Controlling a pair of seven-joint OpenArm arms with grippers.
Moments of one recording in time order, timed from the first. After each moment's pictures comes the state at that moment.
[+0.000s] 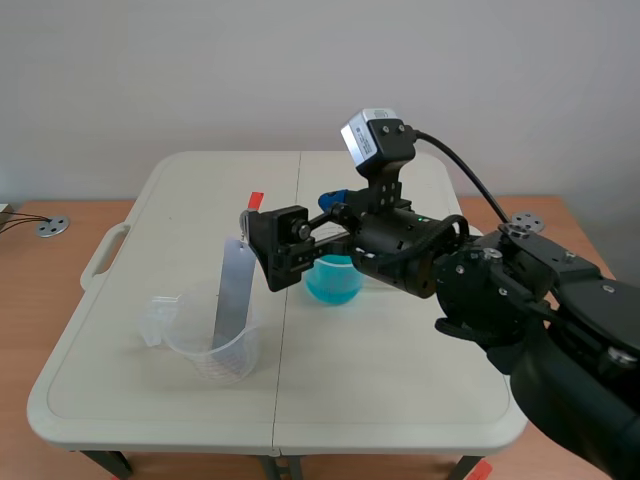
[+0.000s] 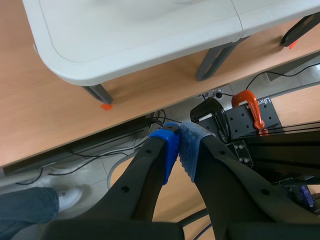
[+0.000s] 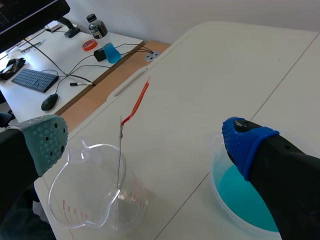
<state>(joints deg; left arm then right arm) 80.2 -32.4 -14.6 119.1 -21.4 -11.9 -5.1 6.5 12.6 -25.9 77.9 28.4 25.8 -2.8</state>
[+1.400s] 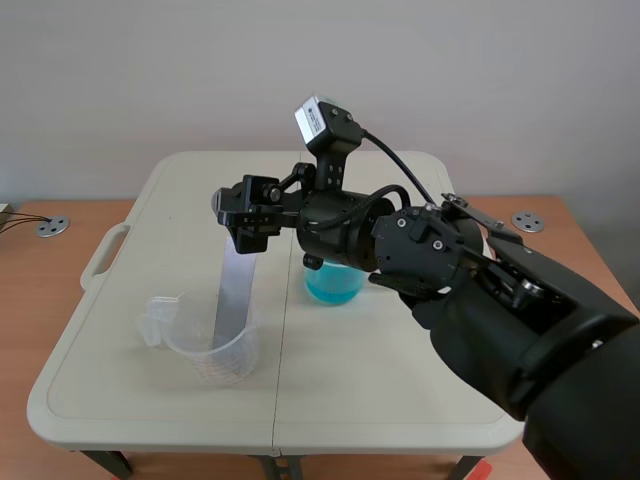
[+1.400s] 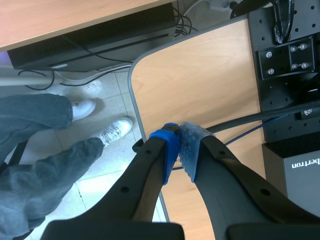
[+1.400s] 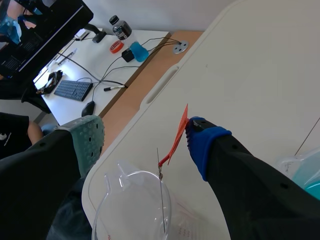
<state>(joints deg) 80.2 -32.4 -14.6 101.1 -21.6 -11.9 -2.0 13.1 4.1 -26.4 69.8 38.5 25.3 -12.6</state>
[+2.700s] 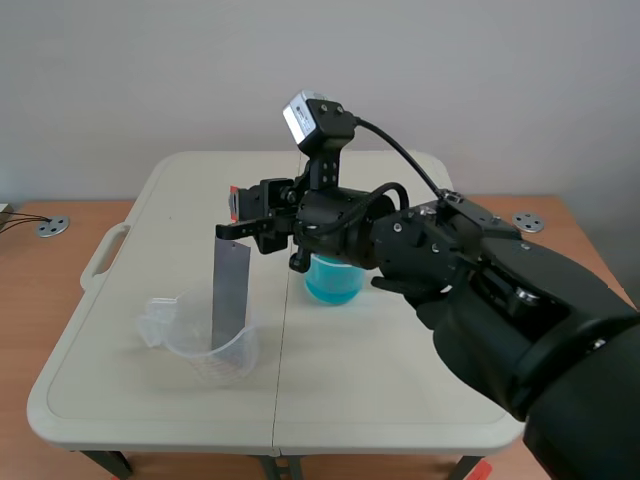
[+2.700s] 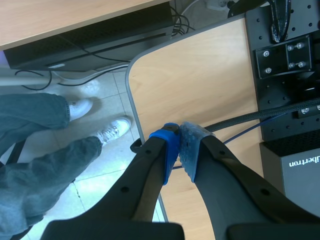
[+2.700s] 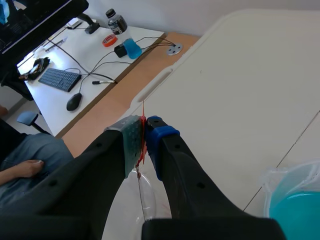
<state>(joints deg) 80.2 -32.4 -14.5 101.1 -21.6 -12.4 -2.0 12.9 4.1 -26.4 71.4 29.5 28.6 -9.7</state>
